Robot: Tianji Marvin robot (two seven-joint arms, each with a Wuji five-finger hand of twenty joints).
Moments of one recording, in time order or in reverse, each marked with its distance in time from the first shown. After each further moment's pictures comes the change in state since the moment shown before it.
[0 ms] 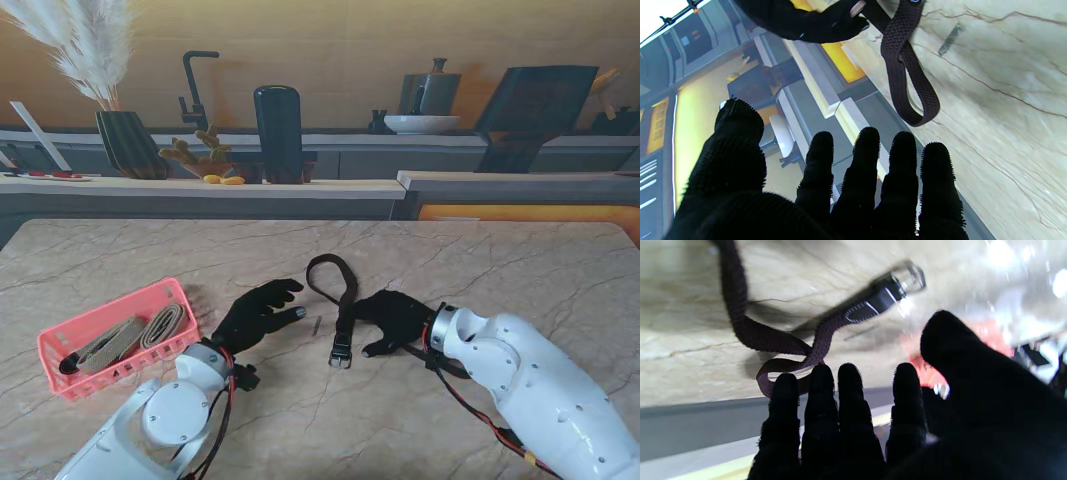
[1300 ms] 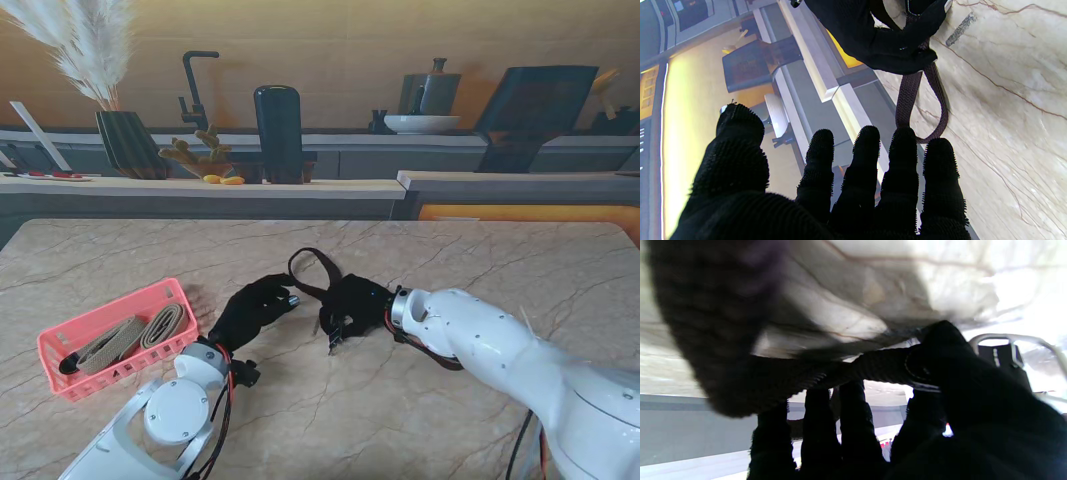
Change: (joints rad) left arm 0.016 -0.023 -0.024 -0.012 -0.074 0.026 0.030; right arm 0.579 -0.210 -0.887 0.762 0.070 -0.010 -0.619; left_hand 0.020 0.046 -0.047 0.000 0.029 0.000 -0.002 -0.002 0.016 0.000 0.000 0.022 0.043 0.000 0.034 0.021 0.036 0.041 0.061 0.013; right_hand 0.044 0.143 -0.125 -0.110 0.167 -0.276 0.372 -0.184 -0.020 -0.013 0.067 -0.014 -0.156 0.038 0.099 0.018 -0.092 0.134 0.034 -0.001
